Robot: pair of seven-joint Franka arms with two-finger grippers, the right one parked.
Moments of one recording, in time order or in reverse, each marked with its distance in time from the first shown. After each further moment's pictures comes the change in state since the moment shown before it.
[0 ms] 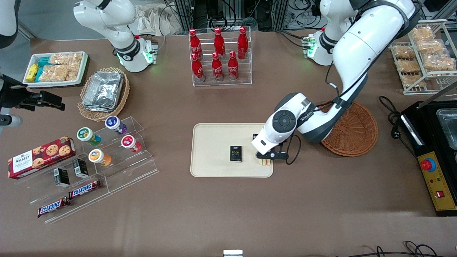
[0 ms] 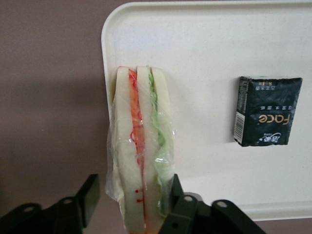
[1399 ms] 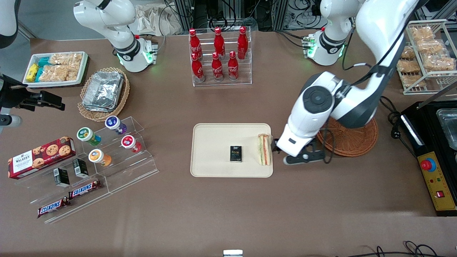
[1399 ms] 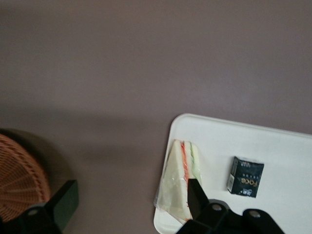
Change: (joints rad) arm 0.114 -0.262 0.000 0.101 -0.031 -0.139 -0.076
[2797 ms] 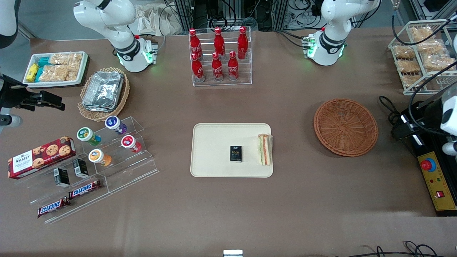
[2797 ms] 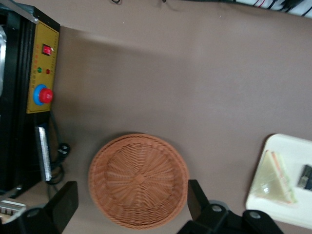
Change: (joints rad) arm 0.152 -0.225 0.351 0.239 -0.238 -0.403 0.594
